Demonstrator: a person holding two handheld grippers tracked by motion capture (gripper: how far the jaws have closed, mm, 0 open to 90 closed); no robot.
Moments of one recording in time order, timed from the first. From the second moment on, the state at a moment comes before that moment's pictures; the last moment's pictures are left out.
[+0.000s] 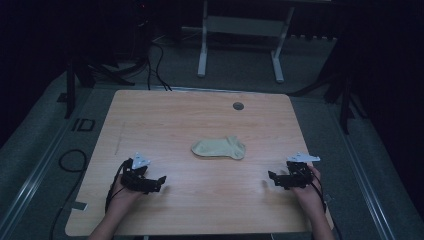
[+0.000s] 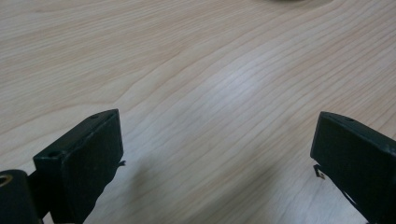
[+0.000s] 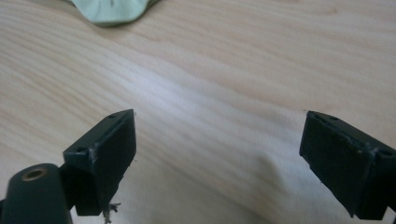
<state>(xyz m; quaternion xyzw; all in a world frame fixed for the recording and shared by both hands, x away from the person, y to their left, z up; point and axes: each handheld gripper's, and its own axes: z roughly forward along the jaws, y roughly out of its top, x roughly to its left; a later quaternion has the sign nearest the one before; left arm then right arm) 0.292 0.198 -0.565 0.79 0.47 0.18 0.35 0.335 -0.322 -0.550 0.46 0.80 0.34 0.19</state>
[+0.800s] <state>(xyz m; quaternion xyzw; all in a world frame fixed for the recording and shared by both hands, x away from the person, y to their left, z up) 0.257 0.249 -0.574 0.75 0.52 0.22 0.35 0.303 -0.362 -0.565 0.51 0.75 0.35 0.22</state>
